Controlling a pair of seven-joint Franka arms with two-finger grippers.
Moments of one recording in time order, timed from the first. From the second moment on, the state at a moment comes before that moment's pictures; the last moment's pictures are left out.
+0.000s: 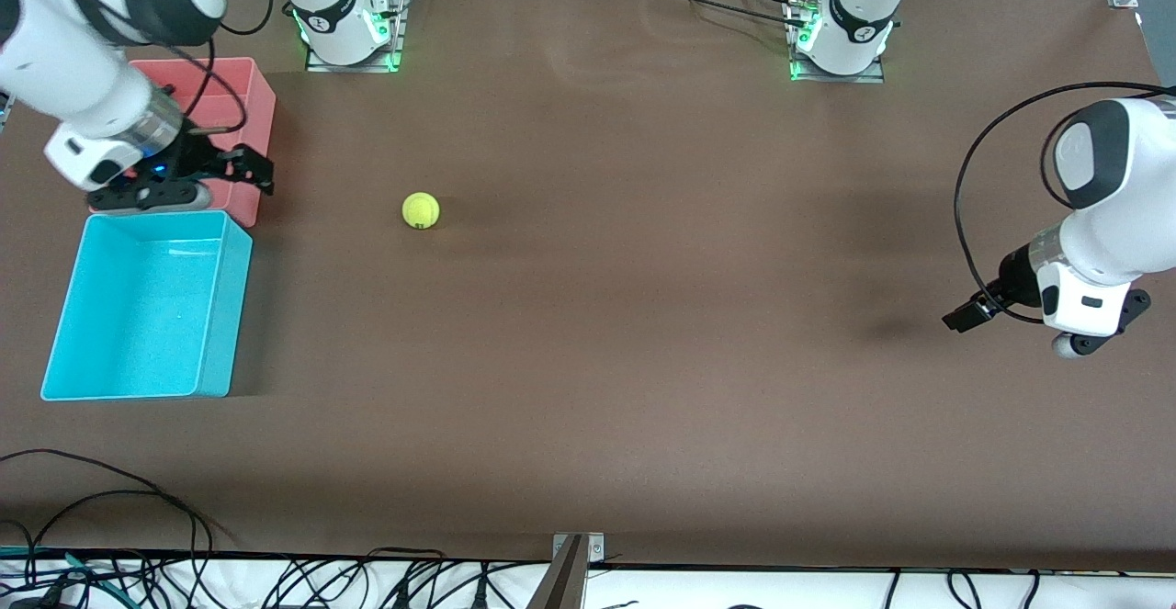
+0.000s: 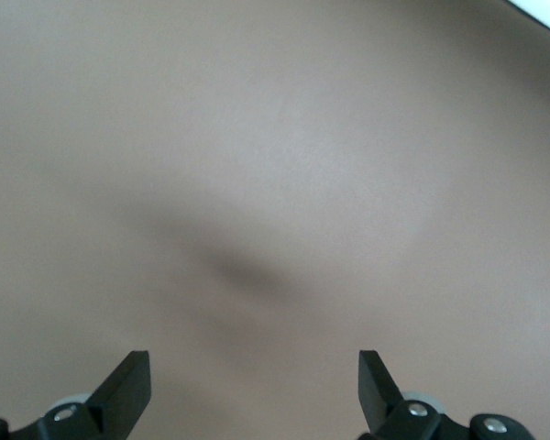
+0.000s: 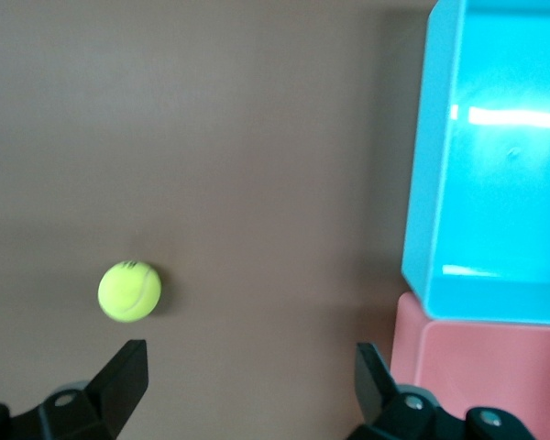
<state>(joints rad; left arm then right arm) 0.46 0.31 -0.45 -1.76 0.11 2.06 -0.57 0.09 -0.15 -0.01 -2.20 0.01 2.03 -0.02</state>
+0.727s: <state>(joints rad) 0.12 0.15 -0.21 -1.74 0.10 1.99 -0.05 0.09 -0.10 0.06 -2.55 0.01 2.43 -0.01</state>
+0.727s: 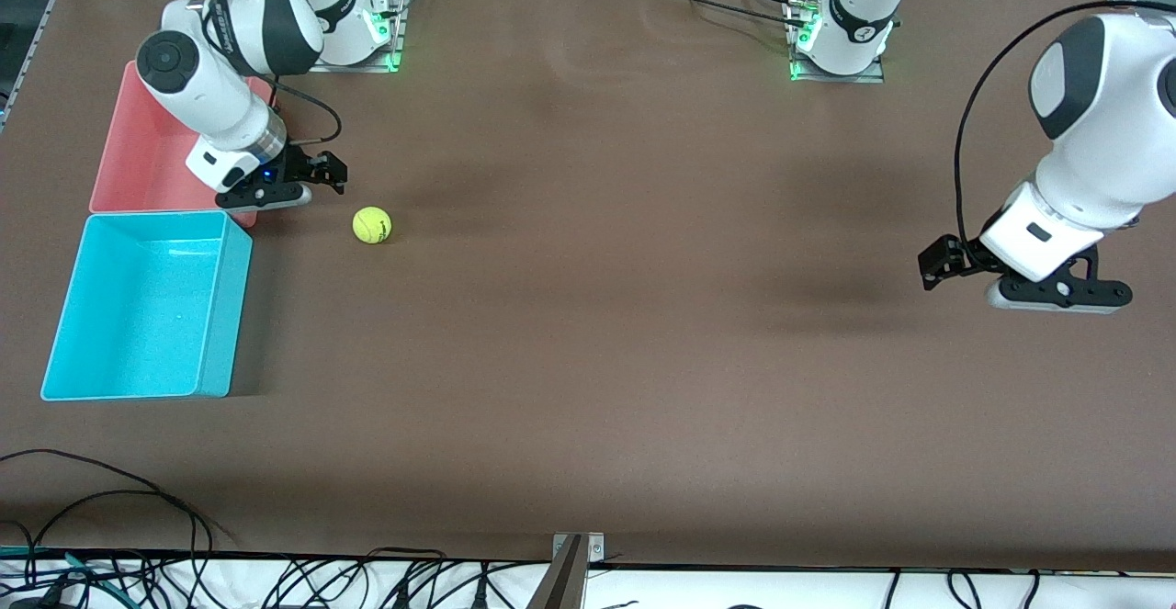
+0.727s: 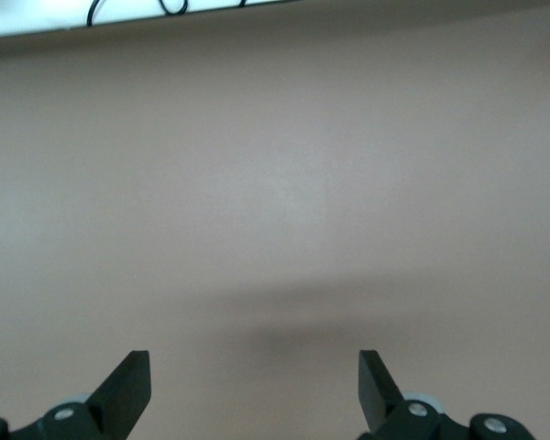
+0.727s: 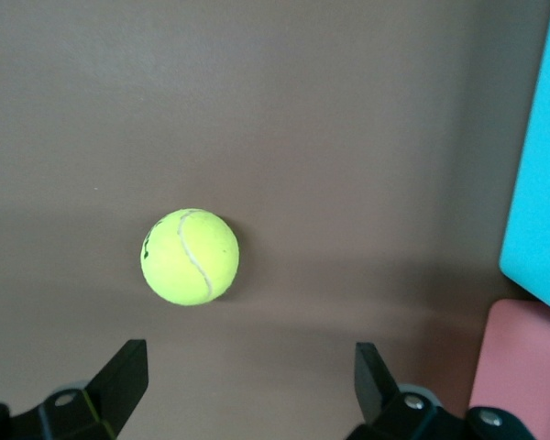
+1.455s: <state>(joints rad) -0.12 0.09 0.09 -1.74 -0.04 1.99 0.29 0.09 0.06 0.08 -2.59 0.01 2.66 -0.01</state>
